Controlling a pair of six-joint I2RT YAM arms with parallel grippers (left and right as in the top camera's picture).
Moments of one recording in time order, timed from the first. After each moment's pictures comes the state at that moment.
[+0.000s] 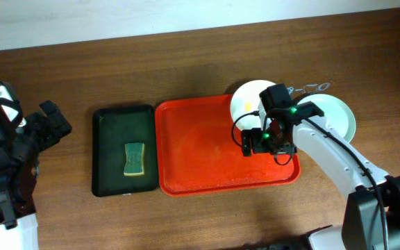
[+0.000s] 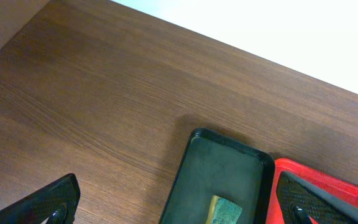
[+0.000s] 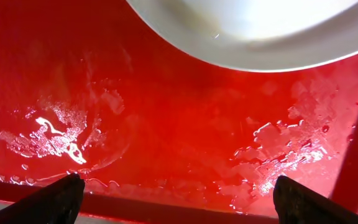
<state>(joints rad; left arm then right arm) 0.20 1.15 1.45 -0.98 -0.04 -0.21 0.20 1.56 1.04 -0.90 -0.15 0.24</state>
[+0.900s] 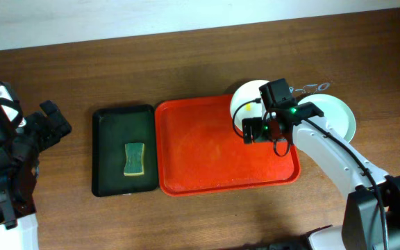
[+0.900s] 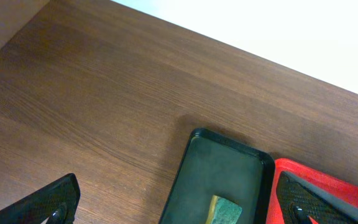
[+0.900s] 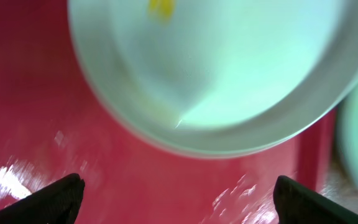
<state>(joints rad) 0.20 1.15 1.45 -0.98 -0.04 -0.21 0.20 1.56 1.03 -0.70 0.02 0.24</state>
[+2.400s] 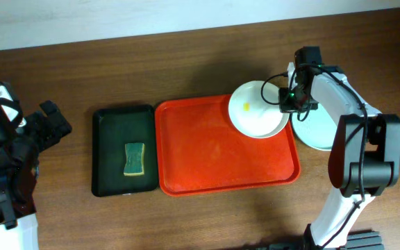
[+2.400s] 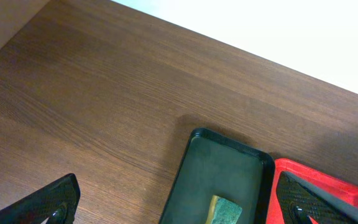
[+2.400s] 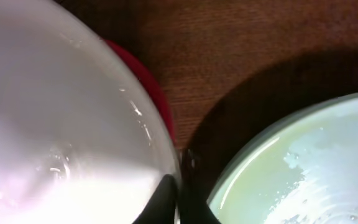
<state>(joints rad) 0.20 1.15 1.45 -0.98 -0.04 -0.21 -0.11 1.99 1.41 -0.77 -0.02 0.00</state>
